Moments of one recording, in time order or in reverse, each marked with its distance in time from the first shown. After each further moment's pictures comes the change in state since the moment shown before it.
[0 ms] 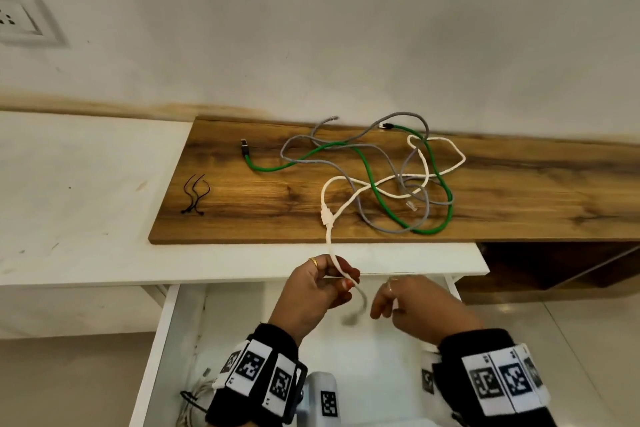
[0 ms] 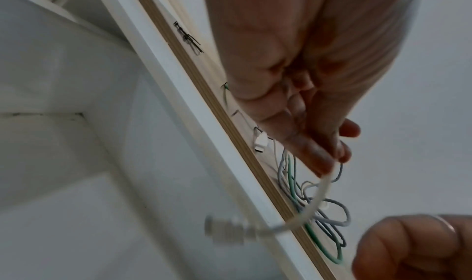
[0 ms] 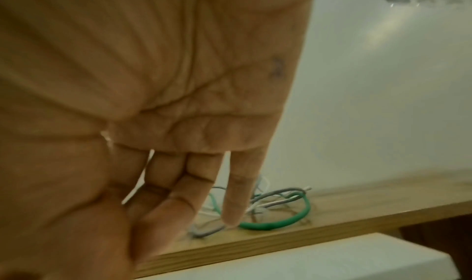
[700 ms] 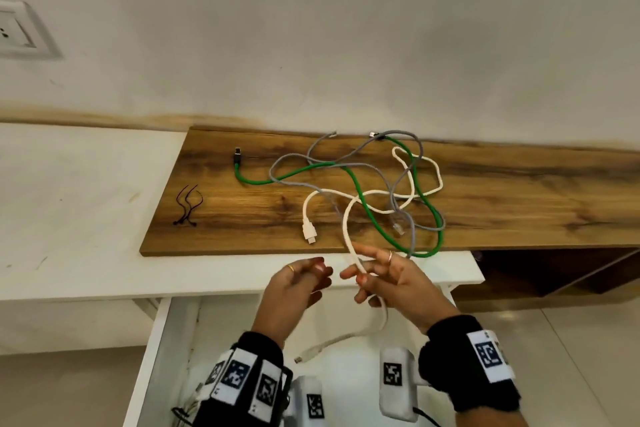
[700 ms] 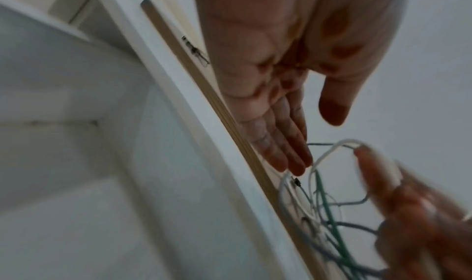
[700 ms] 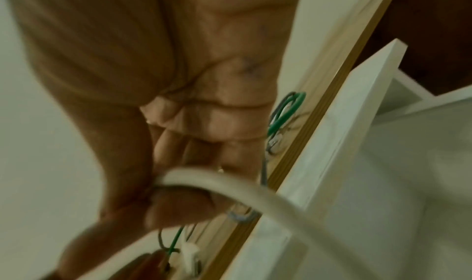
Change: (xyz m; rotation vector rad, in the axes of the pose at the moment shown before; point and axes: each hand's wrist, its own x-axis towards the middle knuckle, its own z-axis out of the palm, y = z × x) left_hand 0.010 -0.001 -0.012 -0.006 0.146 -0.050; right_hand 0.027 0.002 0.004 1.039 0.178 -0.147
